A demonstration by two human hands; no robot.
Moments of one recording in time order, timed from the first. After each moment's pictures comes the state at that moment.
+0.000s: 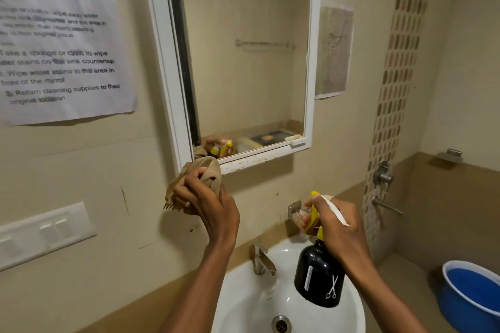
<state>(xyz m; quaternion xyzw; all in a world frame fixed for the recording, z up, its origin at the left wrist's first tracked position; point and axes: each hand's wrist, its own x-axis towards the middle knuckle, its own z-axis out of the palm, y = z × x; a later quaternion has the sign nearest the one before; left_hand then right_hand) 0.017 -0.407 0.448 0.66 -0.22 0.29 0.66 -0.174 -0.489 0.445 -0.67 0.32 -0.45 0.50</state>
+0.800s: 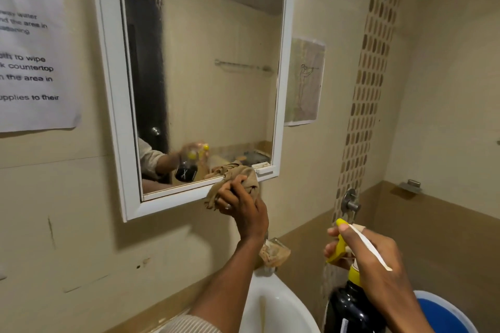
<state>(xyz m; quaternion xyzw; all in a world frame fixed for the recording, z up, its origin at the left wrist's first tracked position) -0.020 -0.581 0.438 0.72 -0.26 0.23 0.61 -0.256 -0.553 0.466 -0.64 0.31 -0.49 0.50</state>
